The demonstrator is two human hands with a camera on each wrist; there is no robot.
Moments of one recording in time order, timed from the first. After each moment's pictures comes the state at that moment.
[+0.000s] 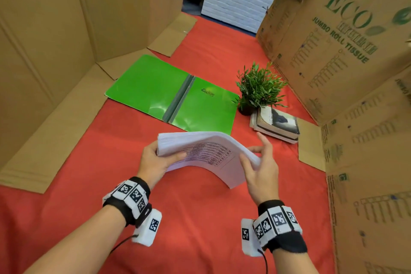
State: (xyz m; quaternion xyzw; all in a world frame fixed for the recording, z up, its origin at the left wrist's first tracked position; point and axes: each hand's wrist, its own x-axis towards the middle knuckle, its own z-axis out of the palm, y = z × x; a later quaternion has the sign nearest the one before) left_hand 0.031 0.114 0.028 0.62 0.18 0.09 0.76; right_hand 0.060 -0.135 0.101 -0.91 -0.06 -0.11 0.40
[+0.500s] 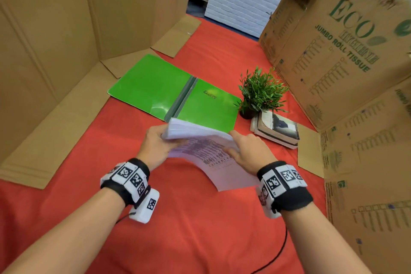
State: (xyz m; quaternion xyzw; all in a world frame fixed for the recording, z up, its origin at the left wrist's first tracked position) left_hand 0.061 0.136 0.048 0.66 0.09 0.08 0.74; right_hand 0.120 -0.100 0.141 -0.96 -0.28 0.08 0.00
